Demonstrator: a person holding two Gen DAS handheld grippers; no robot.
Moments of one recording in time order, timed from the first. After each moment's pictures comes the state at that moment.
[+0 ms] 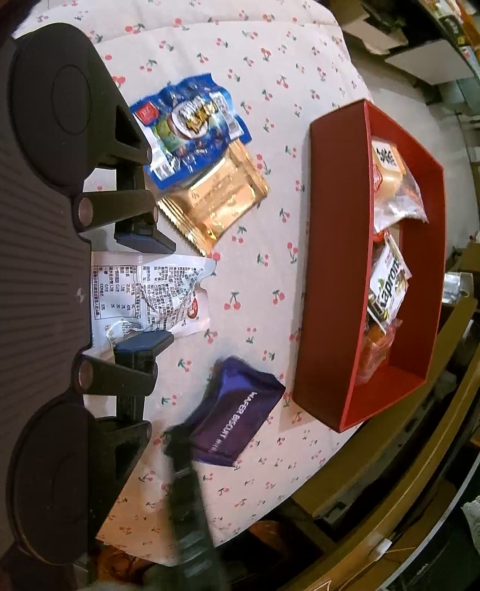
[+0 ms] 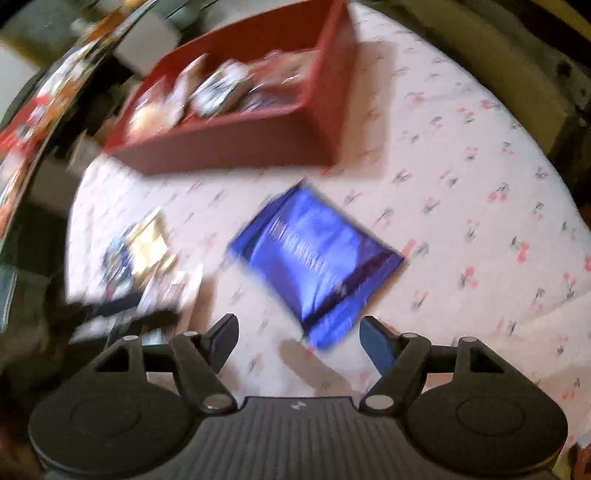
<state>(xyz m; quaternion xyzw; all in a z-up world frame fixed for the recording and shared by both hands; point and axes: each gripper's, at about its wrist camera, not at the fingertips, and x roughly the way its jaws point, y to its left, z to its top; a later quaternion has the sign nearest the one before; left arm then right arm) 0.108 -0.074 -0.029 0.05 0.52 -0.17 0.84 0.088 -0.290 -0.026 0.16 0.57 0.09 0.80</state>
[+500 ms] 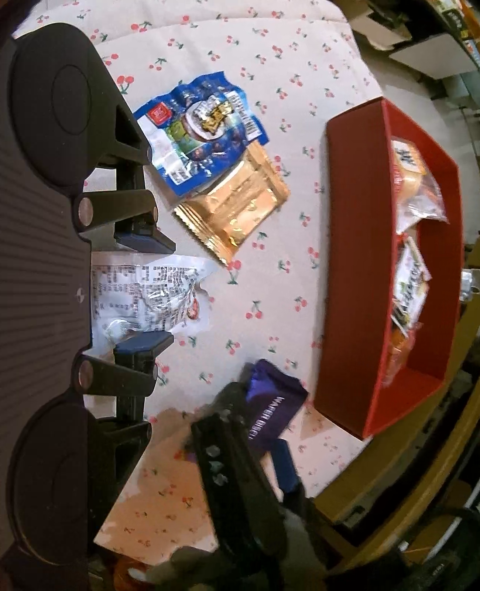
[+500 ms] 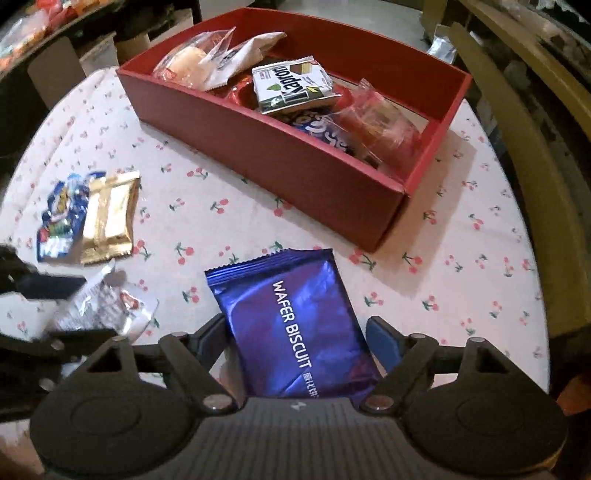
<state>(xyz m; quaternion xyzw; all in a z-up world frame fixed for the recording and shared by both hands) 0.108 -0.069 -0.044 0.06 0.53 -0.18 0.83 0.139 -0.233 -0.042 -0.08 0.54 0.12 0.83</state>
